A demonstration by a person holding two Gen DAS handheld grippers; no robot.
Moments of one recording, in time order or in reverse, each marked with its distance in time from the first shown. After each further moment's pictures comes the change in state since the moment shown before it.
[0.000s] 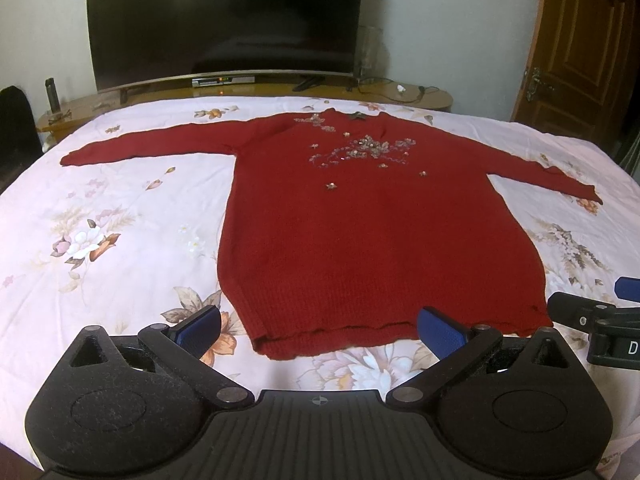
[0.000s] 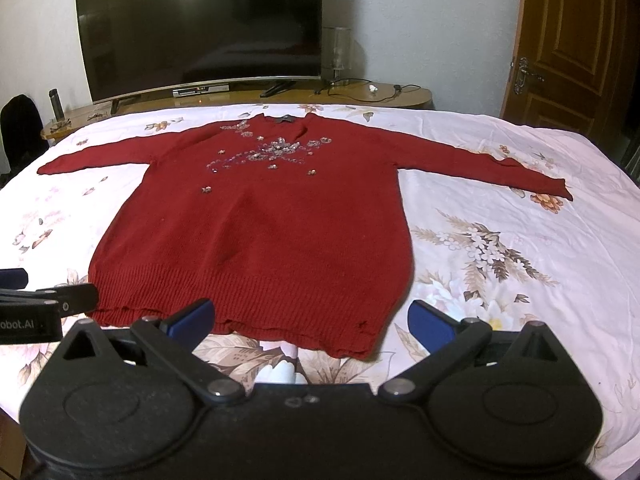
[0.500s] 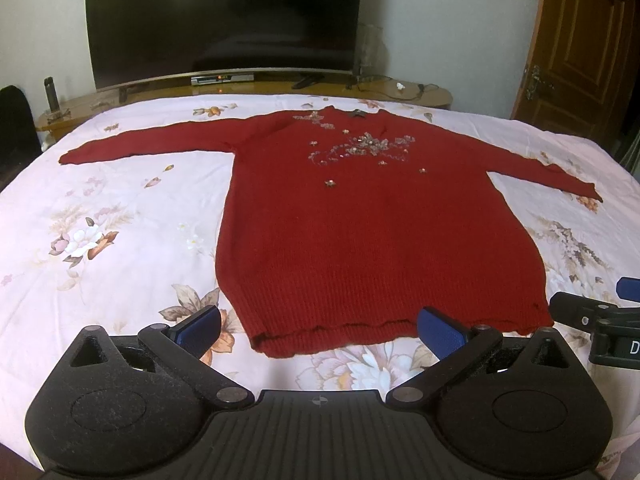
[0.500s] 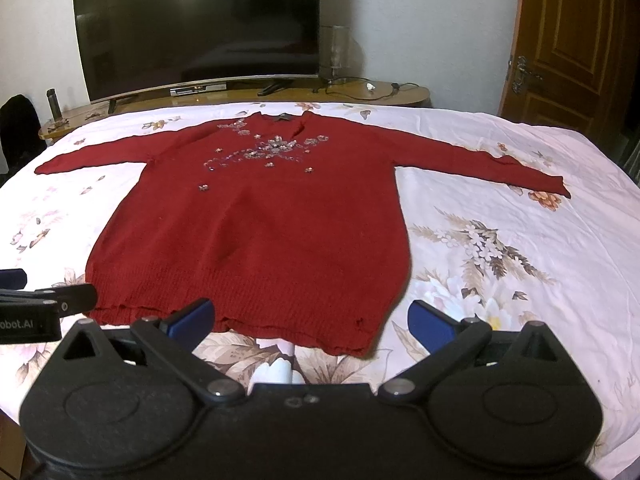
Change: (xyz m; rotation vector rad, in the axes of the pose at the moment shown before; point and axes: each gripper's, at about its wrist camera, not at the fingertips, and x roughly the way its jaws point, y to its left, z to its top) left arm 0.001 -0.001 -0.002 0.001 0.004 0.002; right arm 0.001 -0.001 -0.002 0.002 0.004 -0.002
